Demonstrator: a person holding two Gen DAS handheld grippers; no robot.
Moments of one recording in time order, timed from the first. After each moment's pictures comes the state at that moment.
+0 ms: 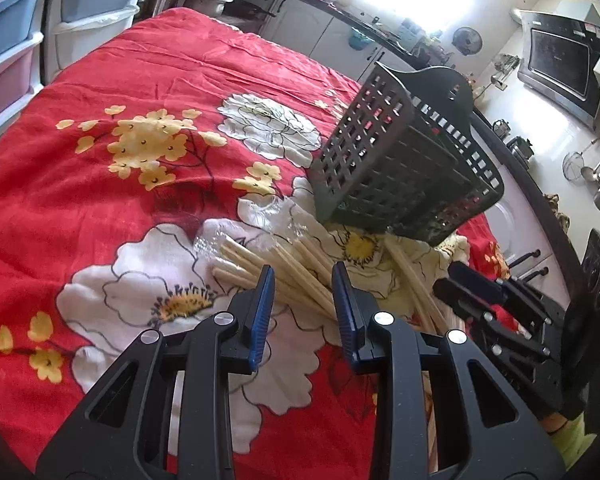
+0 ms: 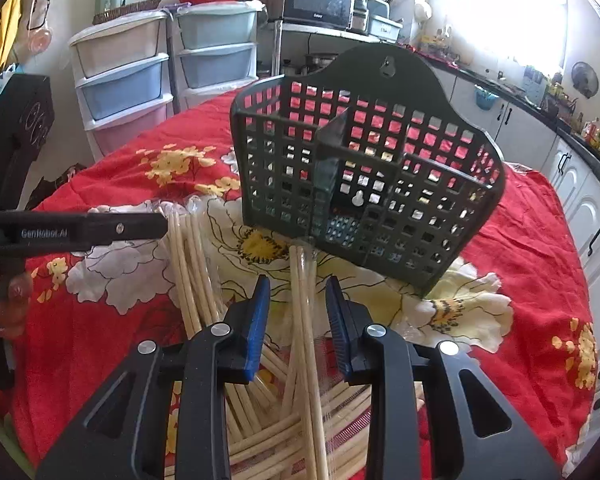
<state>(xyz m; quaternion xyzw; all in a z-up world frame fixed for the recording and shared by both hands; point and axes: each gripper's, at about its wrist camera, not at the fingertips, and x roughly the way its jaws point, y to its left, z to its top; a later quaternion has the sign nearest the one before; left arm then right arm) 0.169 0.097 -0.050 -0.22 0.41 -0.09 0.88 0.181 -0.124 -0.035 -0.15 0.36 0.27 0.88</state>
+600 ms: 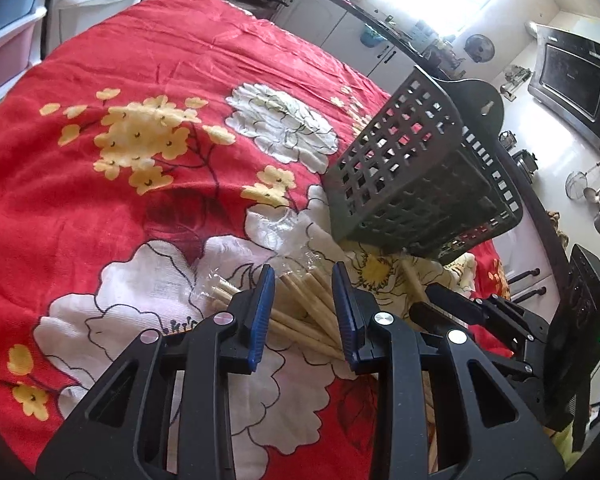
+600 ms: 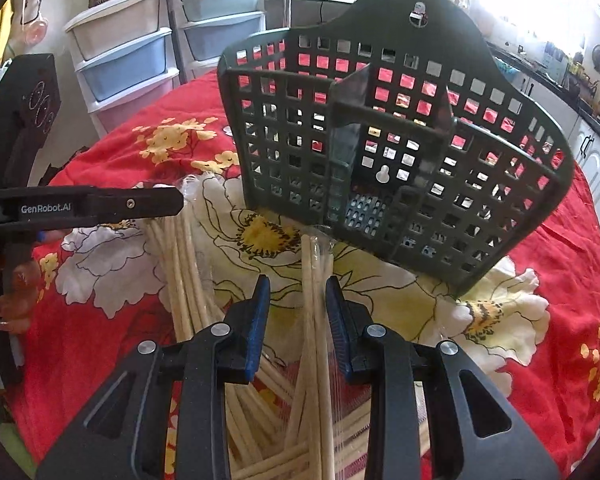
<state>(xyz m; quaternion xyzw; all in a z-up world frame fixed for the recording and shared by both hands) 0.195 0.108 -0.066 -0.25 0.43 -0.08 0.86 0.211 -0.108 -0.054 -0.15 0.41 0.29 0.85</state>
